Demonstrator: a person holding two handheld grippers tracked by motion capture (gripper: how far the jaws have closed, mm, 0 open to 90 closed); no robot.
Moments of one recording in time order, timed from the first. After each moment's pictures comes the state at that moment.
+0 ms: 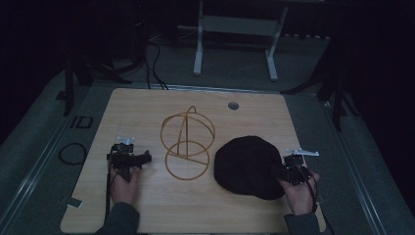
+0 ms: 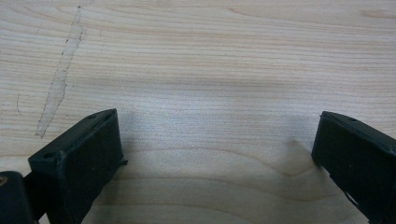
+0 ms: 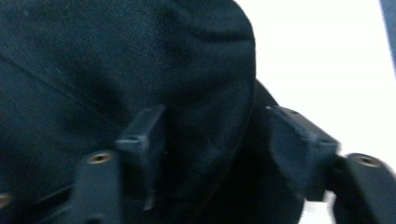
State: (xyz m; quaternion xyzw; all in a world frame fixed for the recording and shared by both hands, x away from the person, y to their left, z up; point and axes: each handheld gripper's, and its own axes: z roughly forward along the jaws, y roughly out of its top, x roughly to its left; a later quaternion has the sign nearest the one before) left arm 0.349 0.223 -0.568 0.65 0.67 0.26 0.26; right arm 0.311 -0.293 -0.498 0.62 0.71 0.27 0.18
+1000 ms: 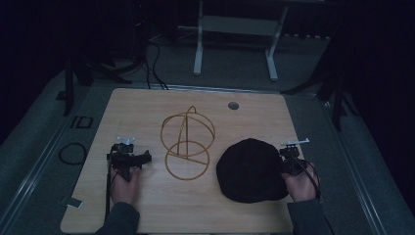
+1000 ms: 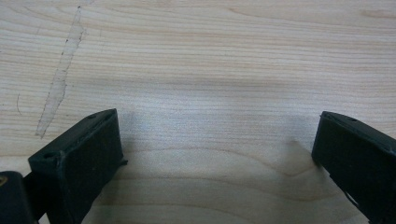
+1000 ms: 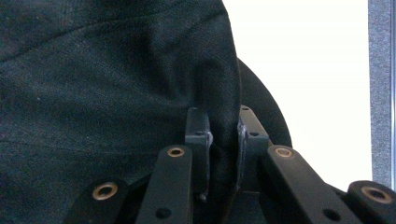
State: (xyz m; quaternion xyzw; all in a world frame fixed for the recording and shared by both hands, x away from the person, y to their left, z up) left arm 0.349 0.223 -0.568 0.65 0.67 0.26 0.26; right arm 0.339 -0.287 -0.490 0.64 0.73 0.15 0.17
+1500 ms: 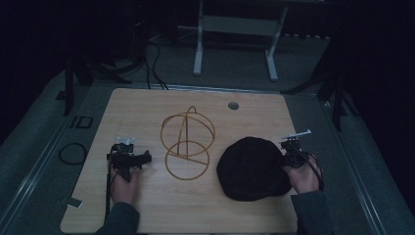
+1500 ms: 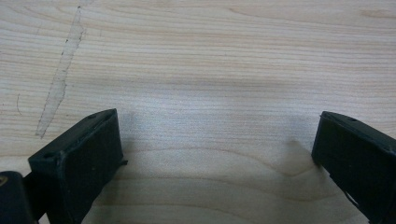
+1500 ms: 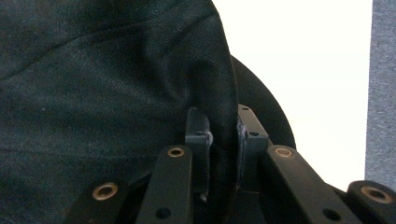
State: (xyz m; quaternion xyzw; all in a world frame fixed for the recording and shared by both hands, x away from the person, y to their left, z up) left arm 0.349 0.223 -0.568 0.65 0.67 0.26 0.26; right arm 0.356 -0.290 -0.474 0.63 0.75 0.15 0.14
